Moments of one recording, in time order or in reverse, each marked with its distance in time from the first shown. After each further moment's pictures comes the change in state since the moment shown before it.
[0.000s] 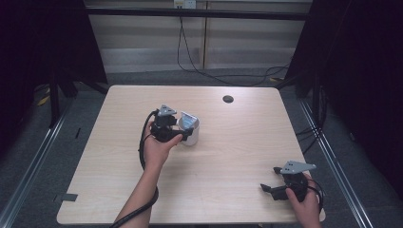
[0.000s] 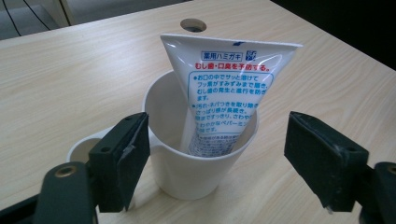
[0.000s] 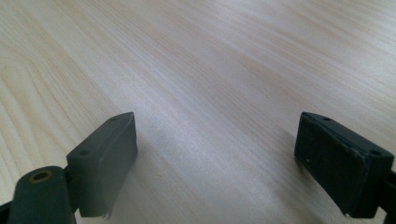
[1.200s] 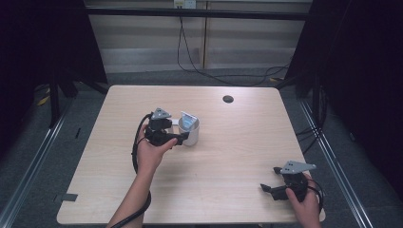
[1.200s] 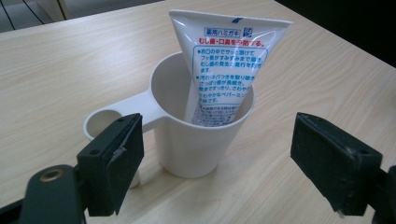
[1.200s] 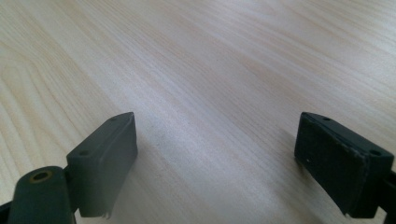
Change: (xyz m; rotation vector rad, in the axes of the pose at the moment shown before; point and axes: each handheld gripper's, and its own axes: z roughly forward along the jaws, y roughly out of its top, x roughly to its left) left arm 0.005 -0.010 -0.017 0.009 -0.013 0.002; right arm 0.000 0.000 0.000 0.000 0.000 0.000
